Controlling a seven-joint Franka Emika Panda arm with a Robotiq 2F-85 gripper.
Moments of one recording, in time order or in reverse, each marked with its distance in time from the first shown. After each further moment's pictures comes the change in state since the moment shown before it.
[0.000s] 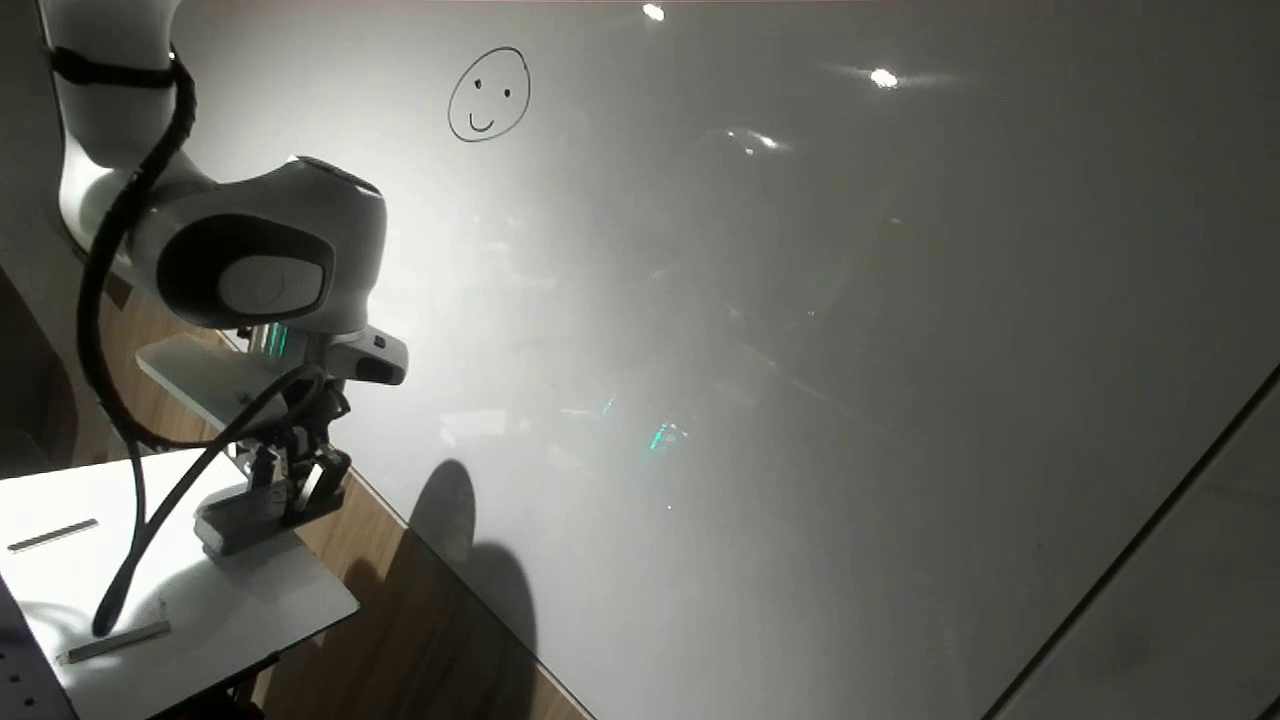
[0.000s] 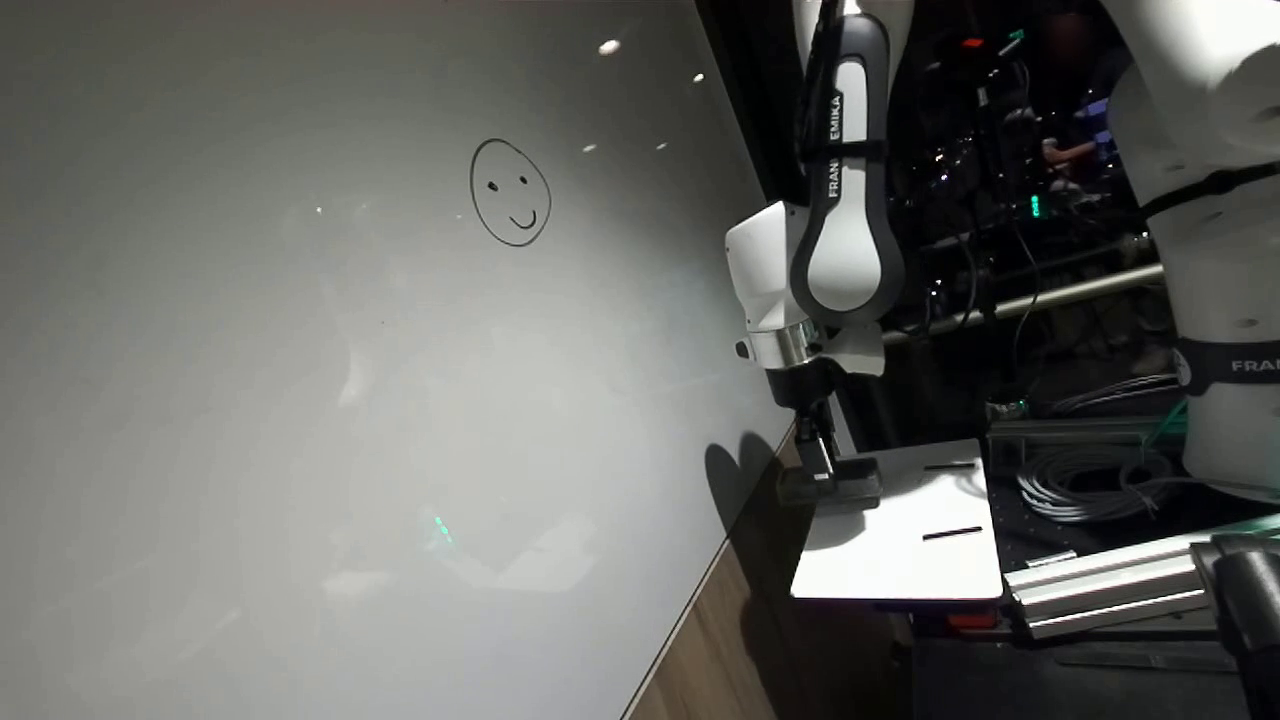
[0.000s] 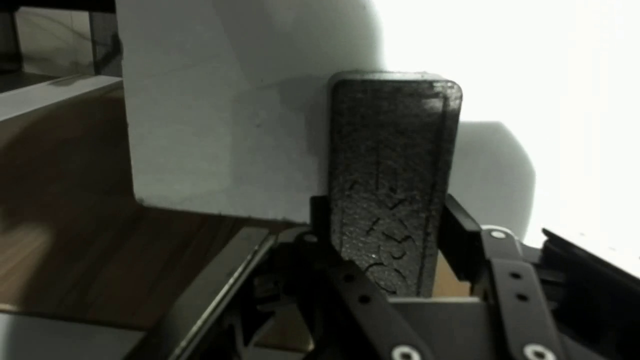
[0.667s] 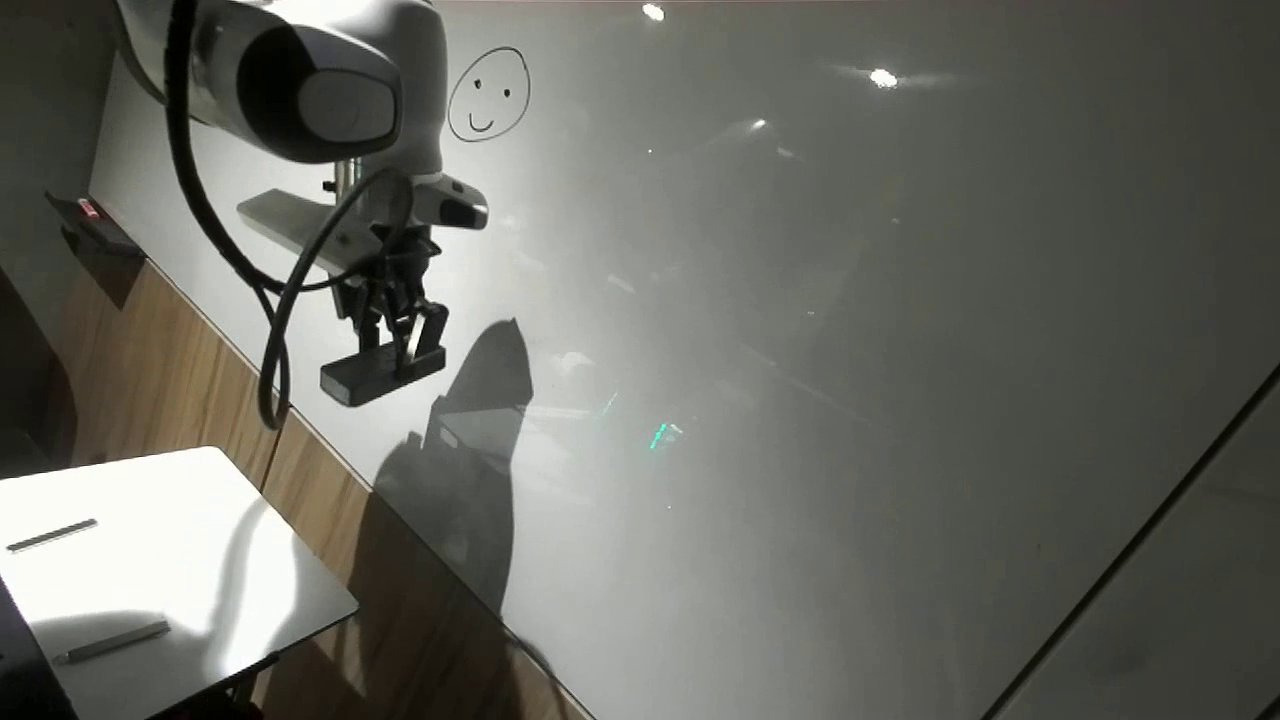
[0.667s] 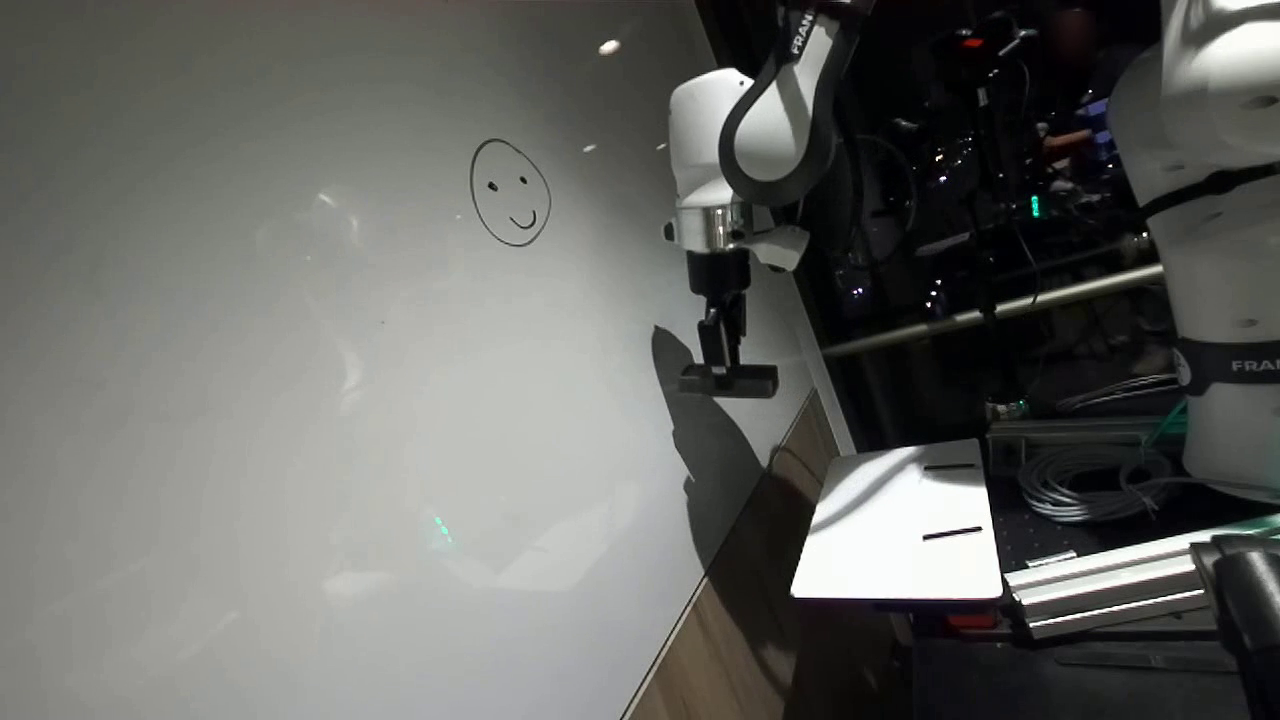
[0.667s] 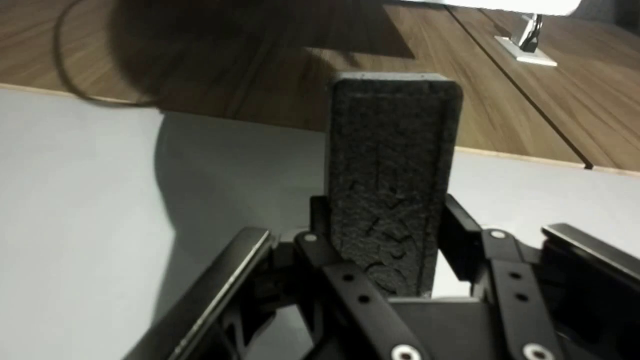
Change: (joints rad) arm 0.001 -0.331 0.018 0.118 0.020 -0.216 0.000
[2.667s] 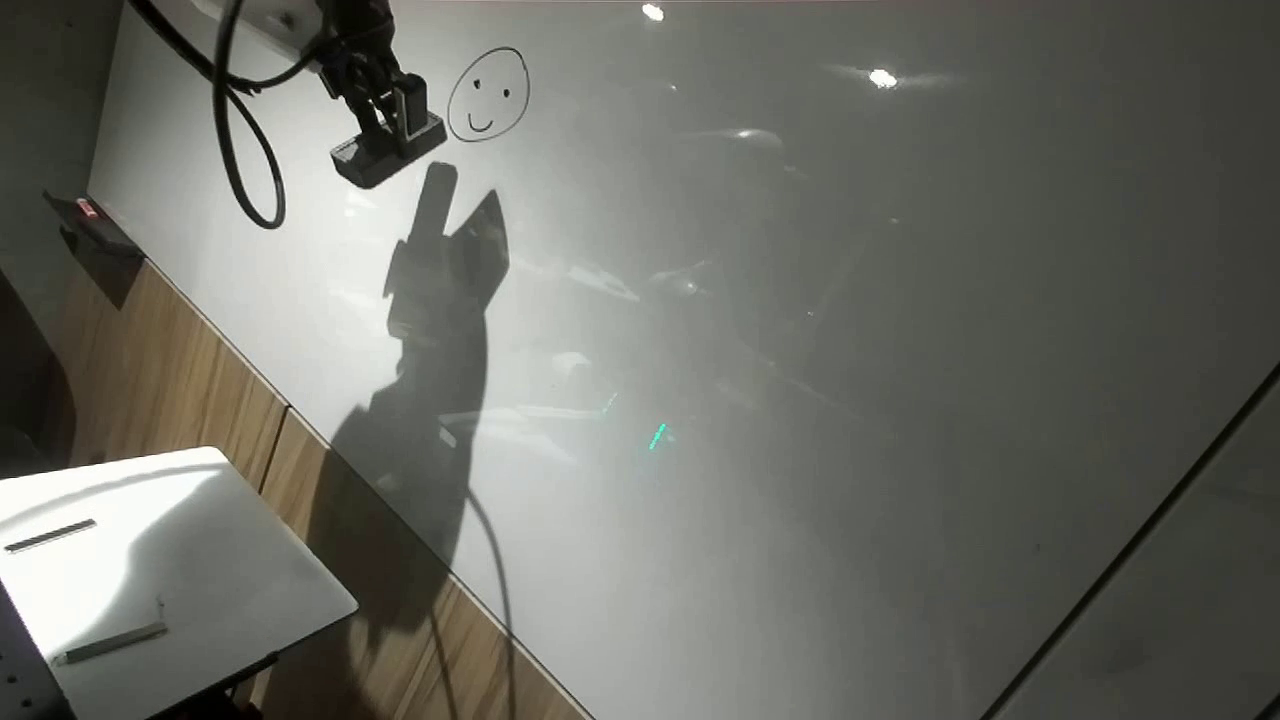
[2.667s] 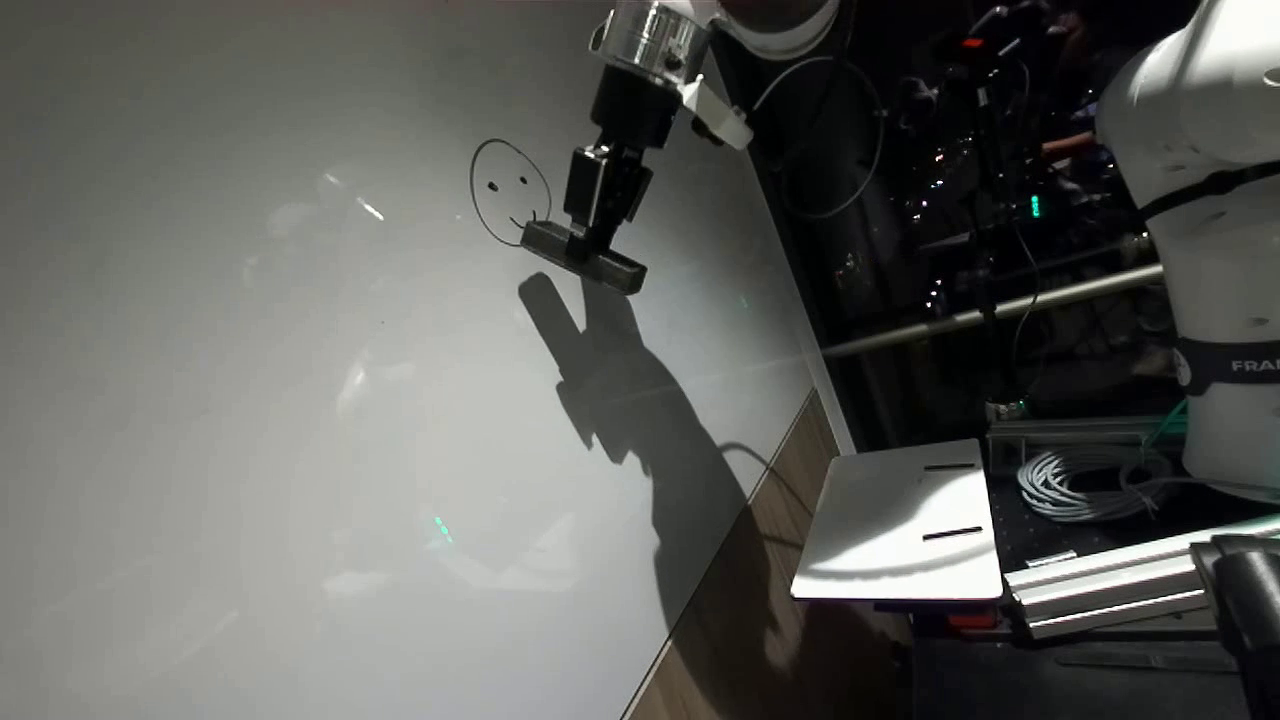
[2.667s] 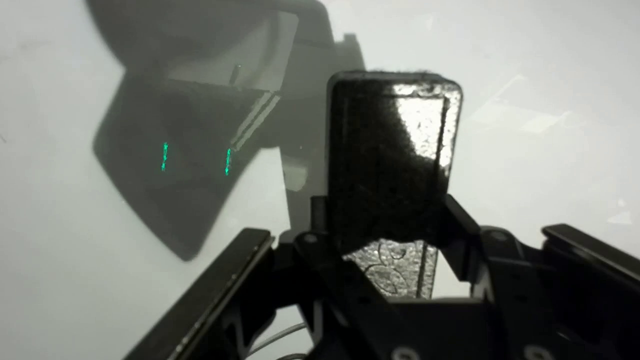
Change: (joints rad) arm 0.092 -0.293 0.179 0.040 0.174 0.148 0.081
